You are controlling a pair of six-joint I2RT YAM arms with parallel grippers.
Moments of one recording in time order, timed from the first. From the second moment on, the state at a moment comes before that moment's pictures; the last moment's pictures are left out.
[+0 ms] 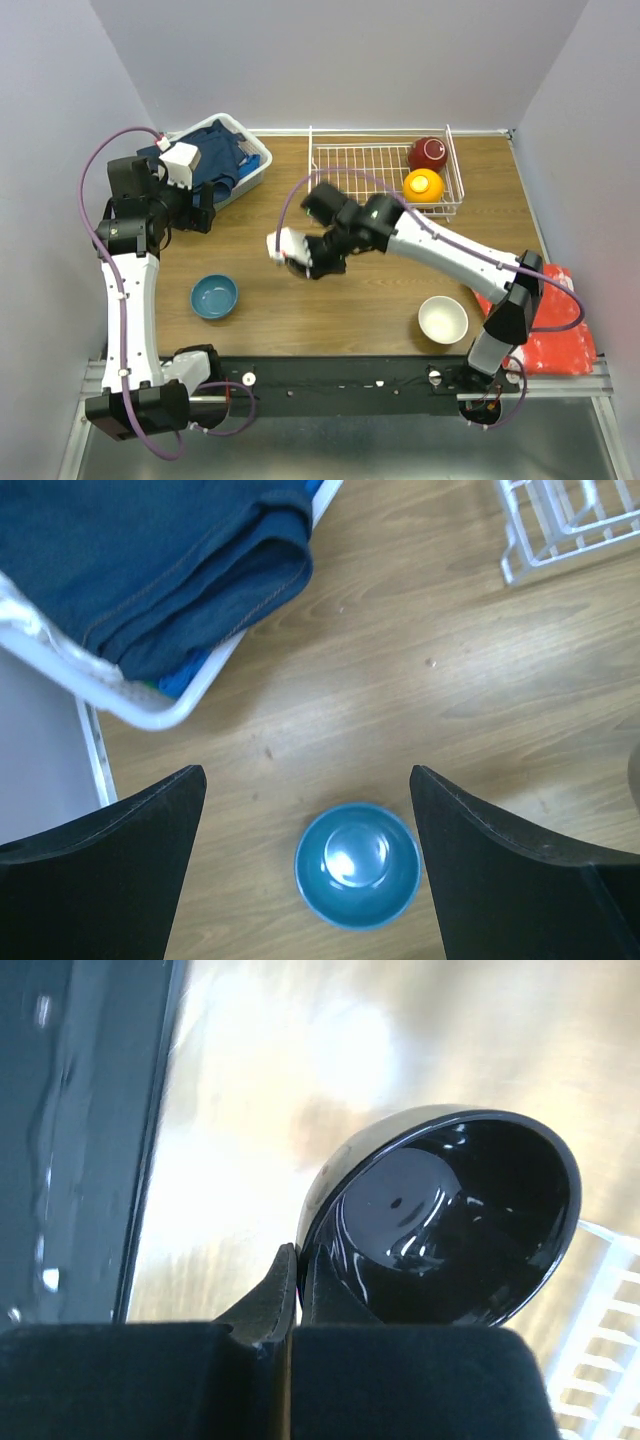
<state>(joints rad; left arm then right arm) 0.16 1.06 1.29 -0.88 0.34 0.29 1.08 1.70 1.61 -1.00 -0.34 -0.77</state>
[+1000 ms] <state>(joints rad) -0.26 1.38 1.36 -0.37 0.44 0.21 0.20 2.19 1.80 0.33 -1.11 0.87</state>
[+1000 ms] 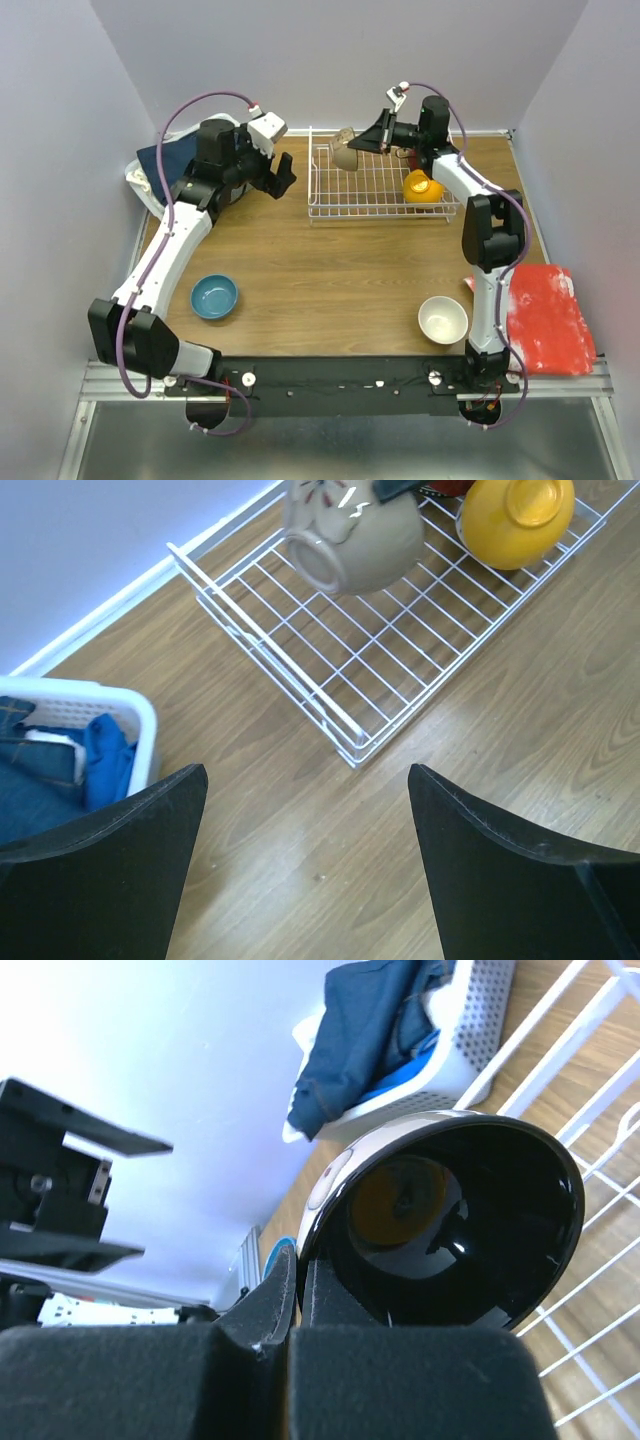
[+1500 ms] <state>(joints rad) -0.36 1.47 1.36 -0.31 0.43 0.14 0.20 2.47 2.09 0.27 -1.01 0.86</state>
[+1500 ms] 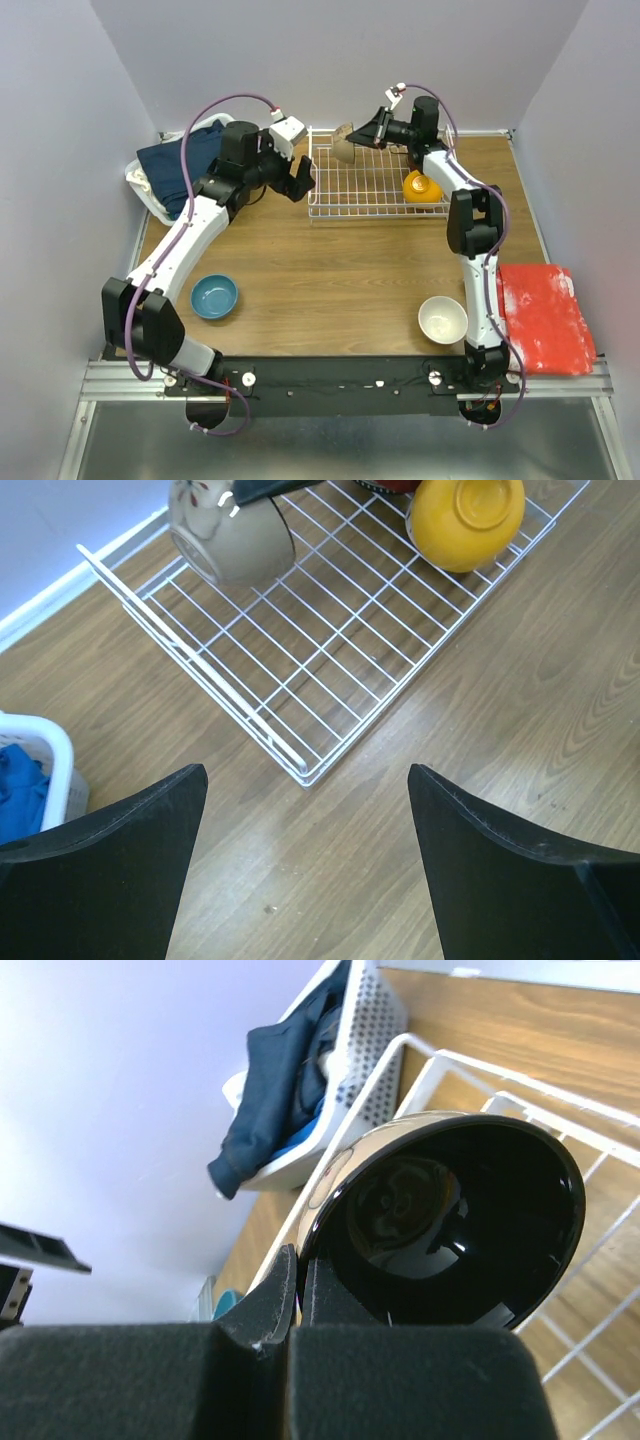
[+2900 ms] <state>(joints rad) -0.40 1.59 1.43 -0.28 0.42 0.12 0.11 2.37 2.14 -0.33 -0.60 0.34</state>
